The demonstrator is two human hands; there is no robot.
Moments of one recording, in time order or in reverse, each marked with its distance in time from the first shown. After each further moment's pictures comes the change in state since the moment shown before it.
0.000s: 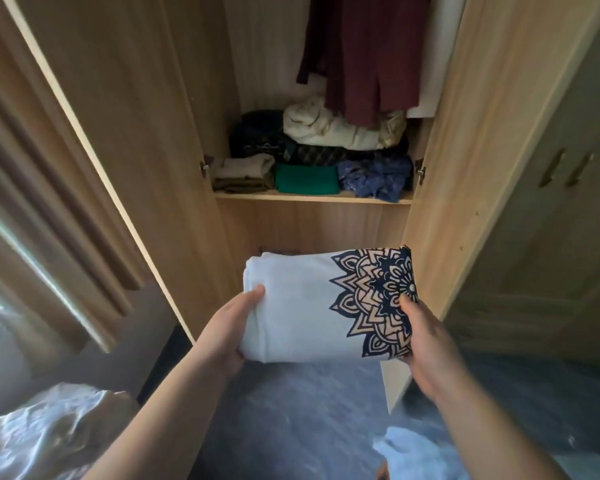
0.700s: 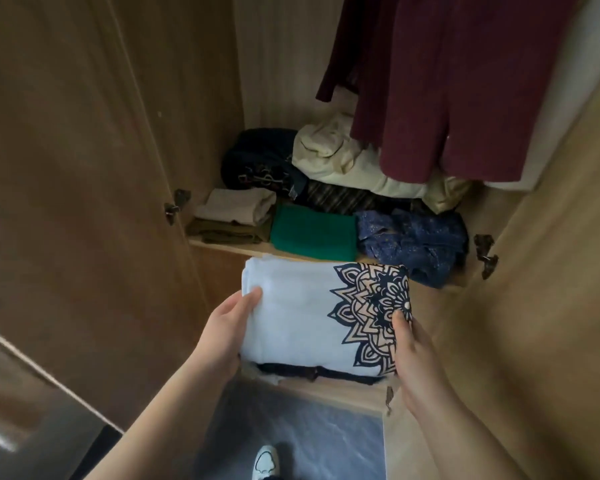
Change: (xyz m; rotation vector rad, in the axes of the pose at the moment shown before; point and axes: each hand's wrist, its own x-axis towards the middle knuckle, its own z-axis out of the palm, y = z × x) left_hand 0.323 0.109 0.064 0.048 0.148 0.149; right_hand 0.353 -0.054 0.091 -0.377 0.025 -0.050
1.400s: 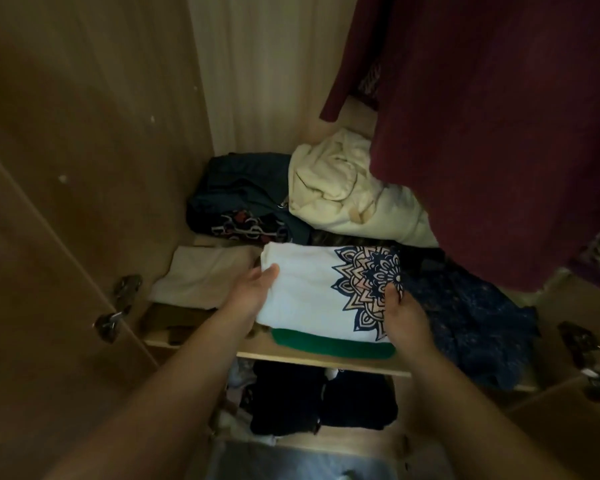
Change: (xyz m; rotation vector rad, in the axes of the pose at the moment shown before) left_hand 0.385 0.075 0.044 0.267 -0.086 -0.113; right_hand 0.304 -0.087 0.132 -0.448 0.165 0.002
